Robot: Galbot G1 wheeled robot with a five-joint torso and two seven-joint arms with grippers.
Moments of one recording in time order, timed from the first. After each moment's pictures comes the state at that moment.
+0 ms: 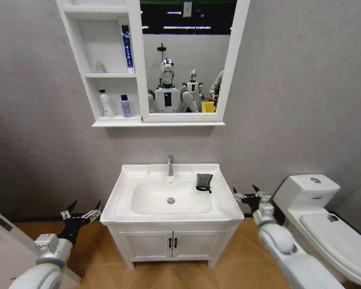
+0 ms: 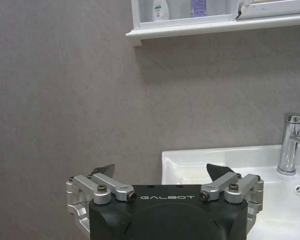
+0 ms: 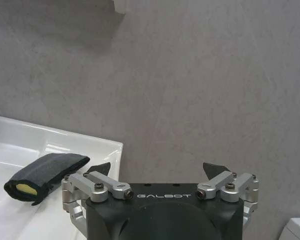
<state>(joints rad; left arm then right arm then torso) 1.77 -1.07 -0.88 -2.18 -0.54 0.12 -0.09 -1.49 0.92 0.62 1.90 0.41 -0.08 0.23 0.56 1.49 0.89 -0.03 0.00</state>
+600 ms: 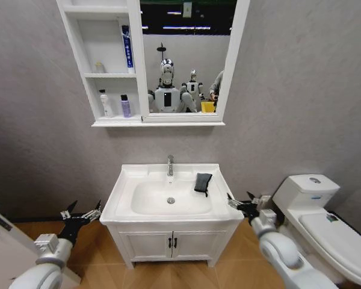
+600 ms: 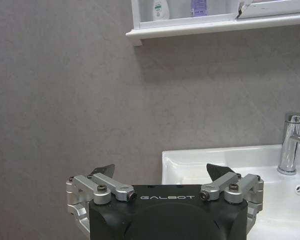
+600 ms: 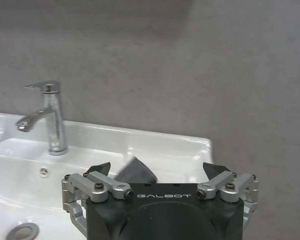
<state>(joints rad) 1.77 -1.07 -0.88 -2.18 -0.54 0.12 -0.09 -1.15 0.91 0.30 1.79 0.57 -0.20 0.15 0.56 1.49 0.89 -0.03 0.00</state>
